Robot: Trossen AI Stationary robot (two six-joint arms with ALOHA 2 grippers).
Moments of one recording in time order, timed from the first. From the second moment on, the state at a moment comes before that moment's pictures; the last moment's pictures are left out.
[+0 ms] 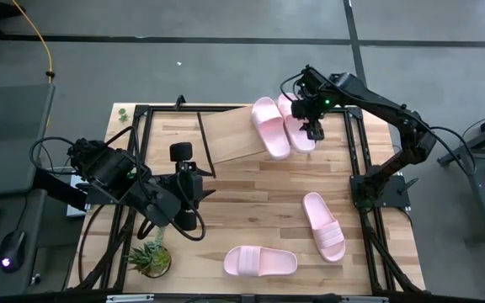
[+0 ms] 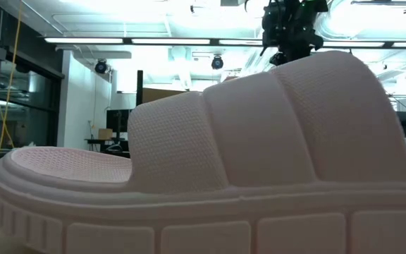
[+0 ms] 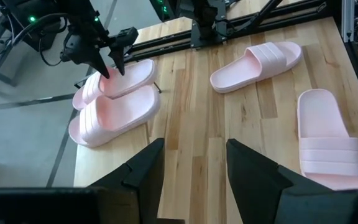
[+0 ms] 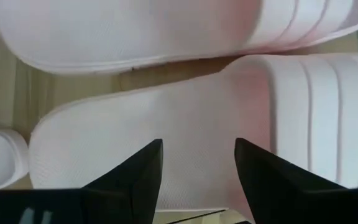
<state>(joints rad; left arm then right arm) -0.46 1.75 2.36 -1.52 -0.72 -0.23 -0.66 1.53 1.49 -1.20 -0.18 -0.75</state>
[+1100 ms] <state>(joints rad) -0.46 1.75 2.36 -1.52 -0.72 -0.23 -0.54 1.57 1.49 -0.68 -0.43 -0.67</state>
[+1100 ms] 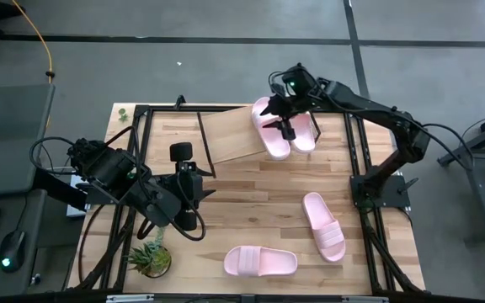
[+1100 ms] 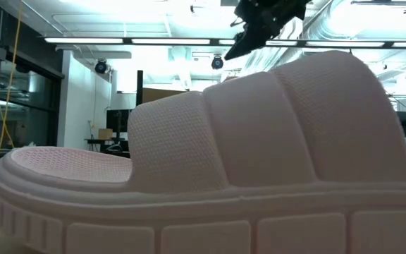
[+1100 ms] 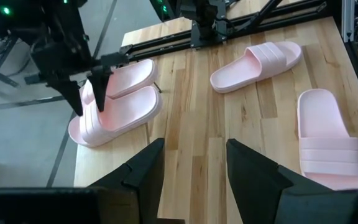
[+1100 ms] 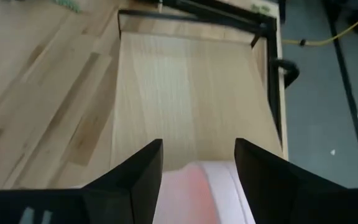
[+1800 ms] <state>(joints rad) -0.46 1.75 2.36 -1.52 -0.72 -0.23 -0.50 1.71 1.49 -0.60 -0.39 -0.66</state>
